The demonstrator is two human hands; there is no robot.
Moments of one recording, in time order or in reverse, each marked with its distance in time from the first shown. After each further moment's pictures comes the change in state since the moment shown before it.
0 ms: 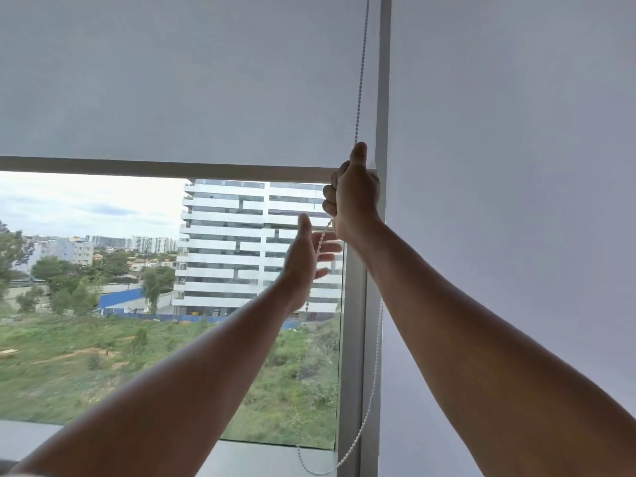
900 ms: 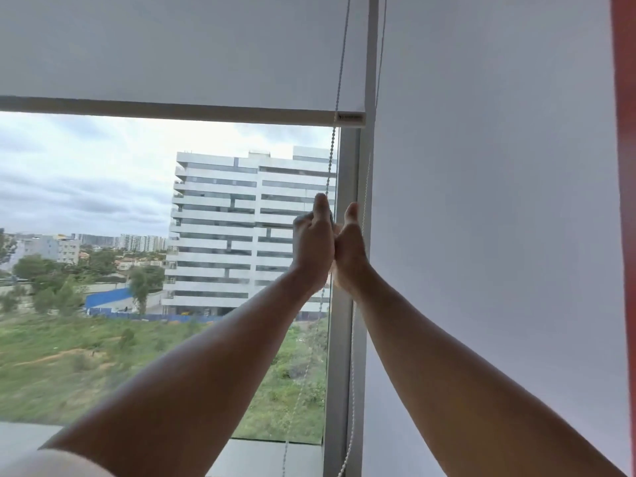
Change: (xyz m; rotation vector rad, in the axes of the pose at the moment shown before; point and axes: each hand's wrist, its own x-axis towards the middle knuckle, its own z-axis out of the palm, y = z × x) left_hand -0.004 0.027 0.042 -0.109 0.216 0.320; right_hand -0.017 0.050 -0.052 -0.090 -0.215 0.287
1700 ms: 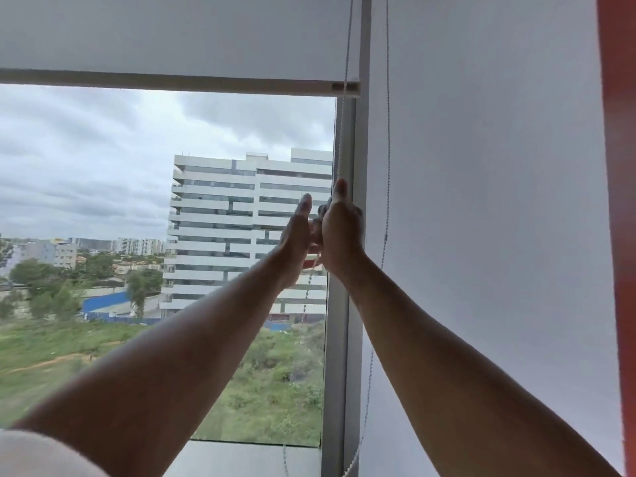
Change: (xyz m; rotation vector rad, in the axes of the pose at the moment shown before) left_hand 0.017 0.006 -0.020 0.132 -0.268 -0.422; right_hand -0.012 -0.029 0.022 -0.120 0.287 -0.280
